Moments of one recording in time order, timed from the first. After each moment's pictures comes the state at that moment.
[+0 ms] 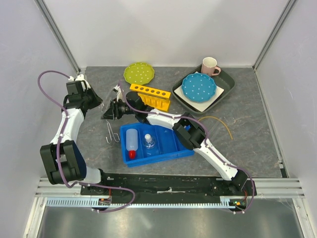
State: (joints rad) left arm 0.20 1.41 1.04 -0.28 0.21 -0.28; right arm 0.90 2.68 2.18 0.38 -0.59 0.71
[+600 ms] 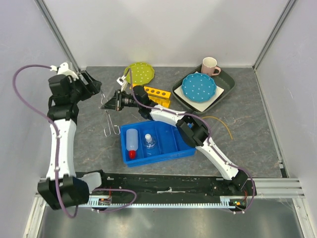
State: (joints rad) left arm 0.20 1.19 1.17 -0.40 0.26 -0.35; right arm 0.86 2.66 2.18 0.56 -0.63 0.91
